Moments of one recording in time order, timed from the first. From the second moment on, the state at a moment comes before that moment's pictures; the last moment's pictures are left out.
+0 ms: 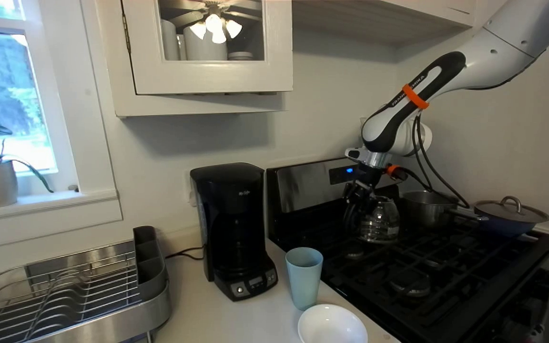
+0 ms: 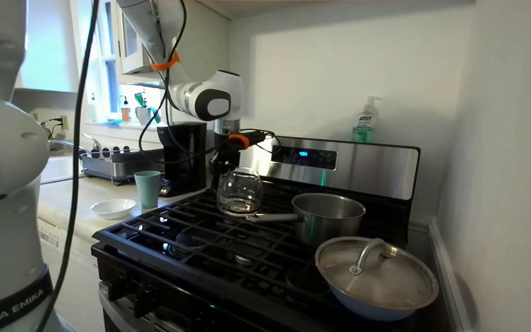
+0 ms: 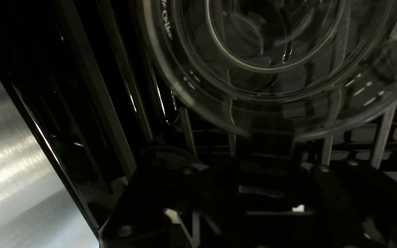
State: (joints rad) arm 0.01 0.14 0.06 -2.25 0.33 2.60 -1.64
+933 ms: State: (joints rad) arm 0.00 0.13 0.06 -2.25 0.33 2.55 -1.57
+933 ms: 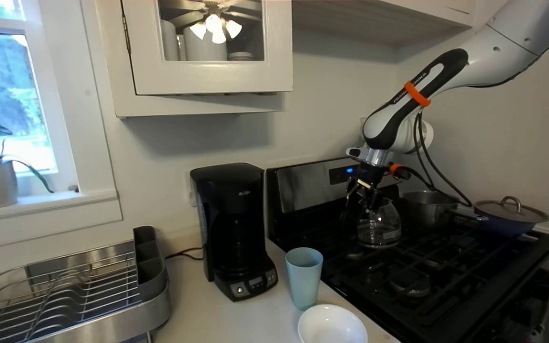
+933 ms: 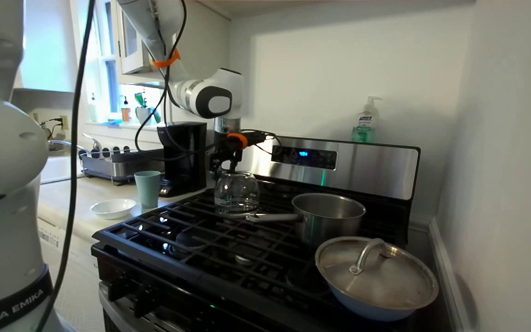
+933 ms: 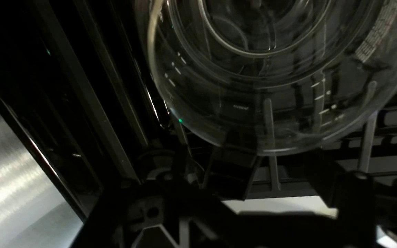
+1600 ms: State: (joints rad) arm 0.00 0.12 0.06 -2.25 0.33 2.54 -1.56
